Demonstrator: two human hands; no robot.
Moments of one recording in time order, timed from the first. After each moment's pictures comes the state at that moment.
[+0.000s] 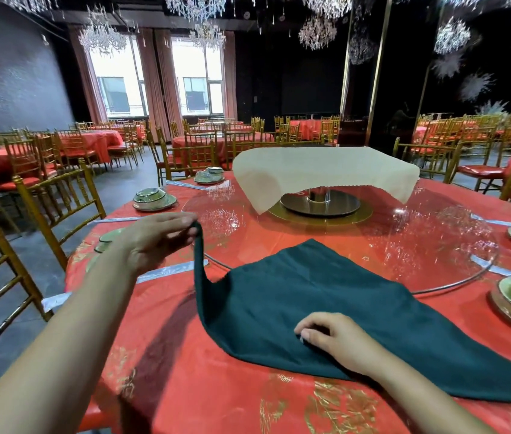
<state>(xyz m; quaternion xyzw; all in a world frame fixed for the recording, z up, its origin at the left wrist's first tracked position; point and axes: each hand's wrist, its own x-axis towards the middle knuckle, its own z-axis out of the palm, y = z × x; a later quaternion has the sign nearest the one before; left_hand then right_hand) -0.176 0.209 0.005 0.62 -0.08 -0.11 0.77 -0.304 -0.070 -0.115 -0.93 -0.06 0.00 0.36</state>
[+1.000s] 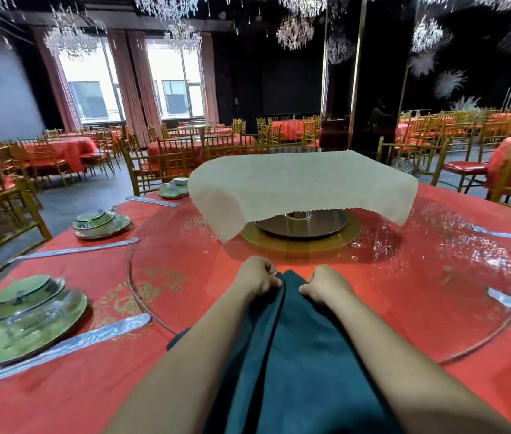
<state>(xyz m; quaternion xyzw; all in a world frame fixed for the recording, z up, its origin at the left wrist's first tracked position) -0.042 -0.032 -0.080 0.89 -0.16 -0.11 0.41 -0.092 -0.165 -0.093 -0.94 0.24 -0.01 0.25</state>
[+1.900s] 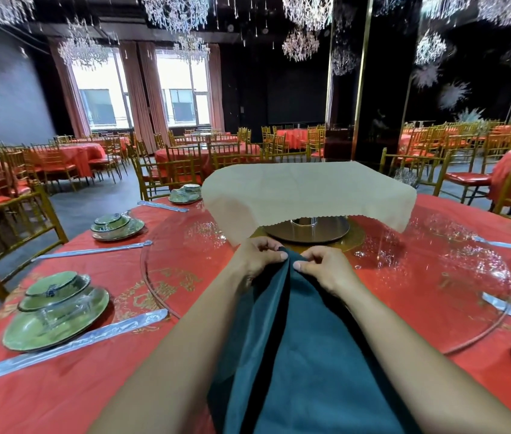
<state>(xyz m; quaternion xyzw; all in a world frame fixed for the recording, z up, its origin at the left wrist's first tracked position) -0.076 -0.001 -0.033 0.73 -0.18 -0.12 0.65 -0.140 -0.141 -0.041 -0.85 0.06 -0.15 0.49</state>
